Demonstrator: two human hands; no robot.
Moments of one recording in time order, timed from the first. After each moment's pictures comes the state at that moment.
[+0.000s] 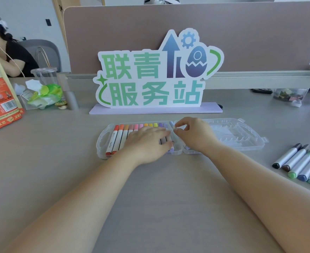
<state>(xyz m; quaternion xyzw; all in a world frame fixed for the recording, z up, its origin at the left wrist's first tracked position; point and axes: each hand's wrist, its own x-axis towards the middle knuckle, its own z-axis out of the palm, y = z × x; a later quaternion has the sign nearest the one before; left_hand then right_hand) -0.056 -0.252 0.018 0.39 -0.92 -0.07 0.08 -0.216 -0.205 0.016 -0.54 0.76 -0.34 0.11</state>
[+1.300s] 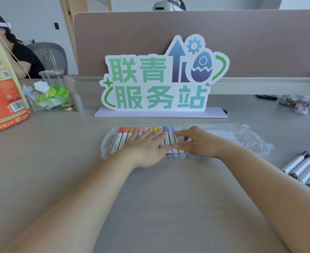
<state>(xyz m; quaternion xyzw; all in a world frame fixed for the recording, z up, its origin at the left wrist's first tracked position) -0.041 -0.259 0.017 0.41 -0.91 -0.07 -0.03 -0.221 -0.199 0.028 -0.65 0.72 -0.15 0.19</state>
